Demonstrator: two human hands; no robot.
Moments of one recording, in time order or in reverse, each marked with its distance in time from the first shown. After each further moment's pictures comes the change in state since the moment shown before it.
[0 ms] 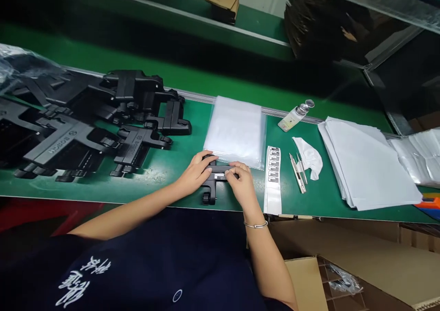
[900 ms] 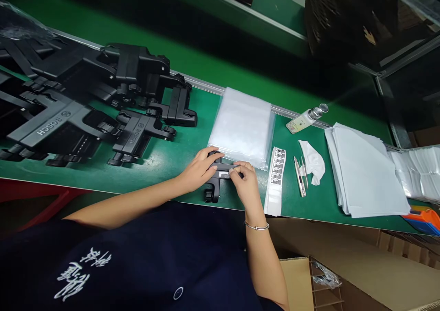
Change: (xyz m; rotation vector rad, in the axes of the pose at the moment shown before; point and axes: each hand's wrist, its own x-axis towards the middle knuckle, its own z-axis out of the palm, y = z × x) left_hand 0.002 -0.002 -0.003 0.013 0.002 0.018; right_hand 0.002 -0.006 -0.001 -0.079 -0.058 0.052
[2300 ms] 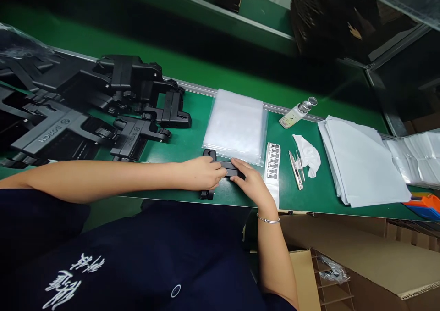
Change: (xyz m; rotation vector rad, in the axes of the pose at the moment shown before) left_hand 0.024 0.045 -0.032 0.658 -0.501 0.755; right_hand -0.001 0.022 -0.038 -0.178 -0.246 -0.236
